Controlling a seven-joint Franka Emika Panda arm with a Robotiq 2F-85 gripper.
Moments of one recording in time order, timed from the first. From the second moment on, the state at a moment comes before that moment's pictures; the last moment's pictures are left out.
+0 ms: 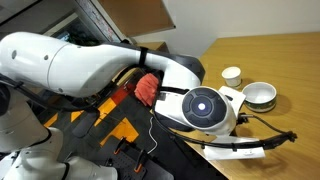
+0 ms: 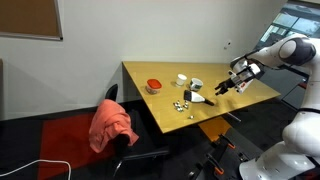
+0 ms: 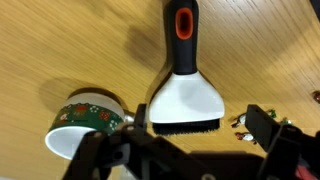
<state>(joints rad) -0.66 0.56 -0.30 -1.94 0.89 2.38 -2.06</state>
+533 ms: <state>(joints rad) -0.68 0.57 -0.26 -1.93 0.89 2.39 -2.08</state>
